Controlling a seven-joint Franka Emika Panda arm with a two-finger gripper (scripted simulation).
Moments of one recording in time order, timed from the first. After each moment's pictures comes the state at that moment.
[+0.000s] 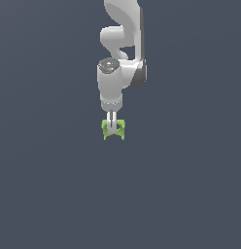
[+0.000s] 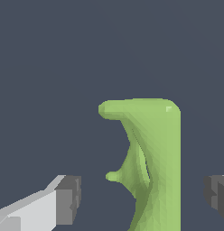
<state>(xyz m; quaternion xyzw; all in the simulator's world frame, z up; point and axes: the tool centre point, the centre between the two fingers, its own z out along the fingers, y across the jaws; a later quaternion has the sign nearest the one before) -0.093 -0.037 0.127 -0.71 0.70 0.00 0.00</state>
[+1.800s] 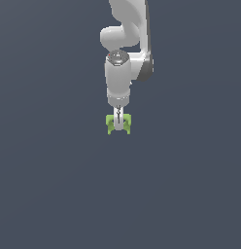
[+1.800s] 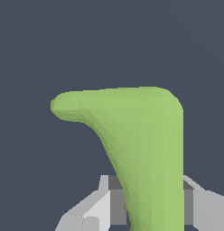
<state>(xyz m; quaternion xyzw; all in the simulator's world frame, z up) -0.095 -0.008 0.150 -0.71 0.70 0.00 0.00</state>
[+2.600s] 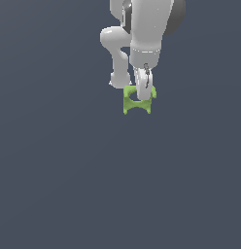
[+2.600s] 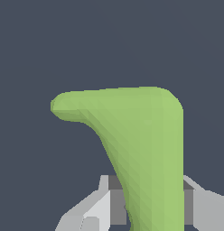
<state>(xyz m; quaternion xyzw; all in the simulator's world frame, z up) -0.098 0.071 0.304 -0.71 0.70 0.00 0.00</state>
